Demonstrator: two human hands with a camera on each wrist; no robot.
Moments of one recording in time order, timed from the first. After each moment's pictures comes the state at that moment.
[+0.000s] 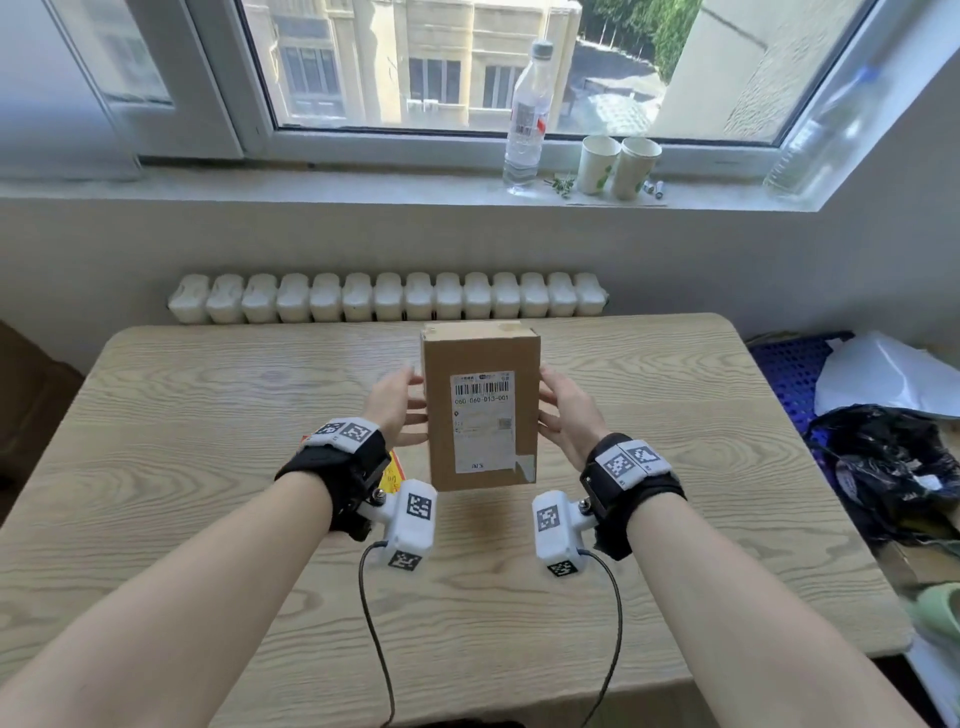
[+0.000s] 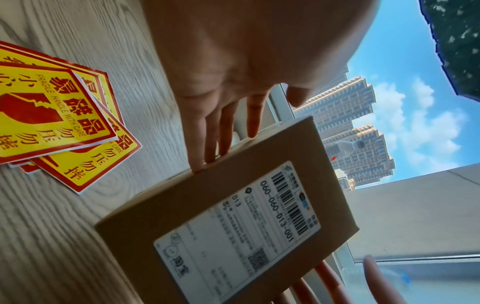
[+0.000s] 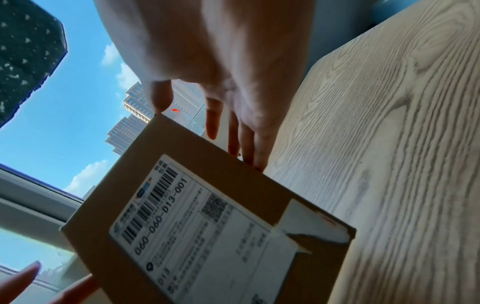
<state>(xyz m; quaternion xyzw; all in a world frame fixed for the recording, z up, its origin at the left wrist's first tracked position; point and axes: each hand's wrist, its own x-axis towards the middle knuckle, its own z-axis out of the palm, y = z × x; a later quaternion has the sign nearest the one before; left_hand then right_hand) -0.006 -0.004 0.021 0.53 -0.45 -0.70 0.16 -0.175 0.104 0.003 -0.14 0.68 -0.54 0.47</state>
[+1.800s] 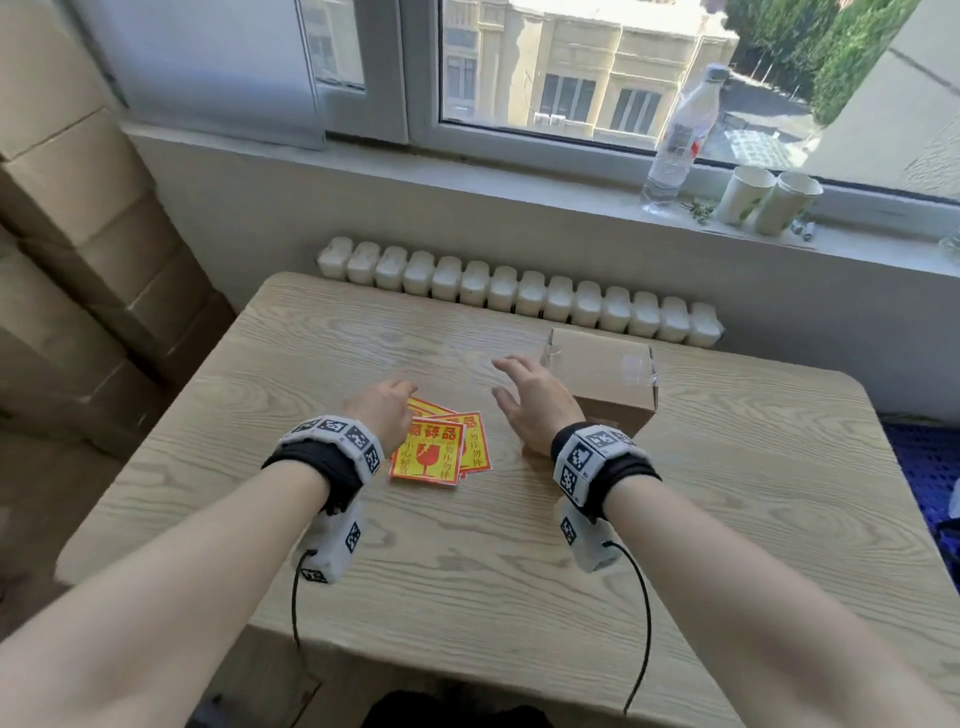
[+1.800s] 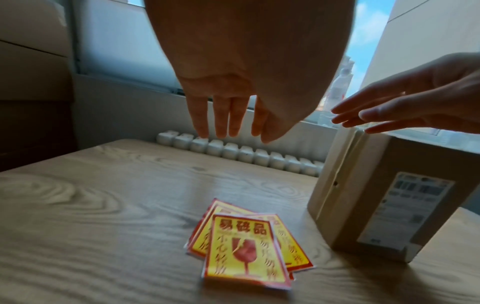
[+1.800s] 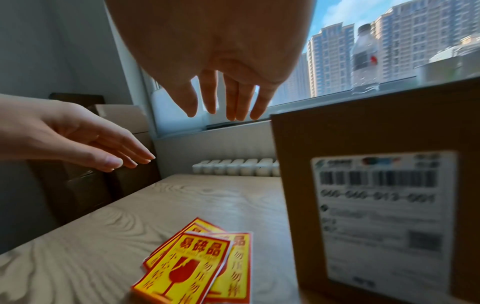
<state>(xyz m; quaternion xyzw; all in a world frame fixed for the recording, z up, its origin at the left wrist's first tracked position) 0.133 -0.019 -0.013 0.54 -0.82 -0.20 -0.04 -0.063 0.046 0.010 -0.65 0.71 -0.16 0.20</state>
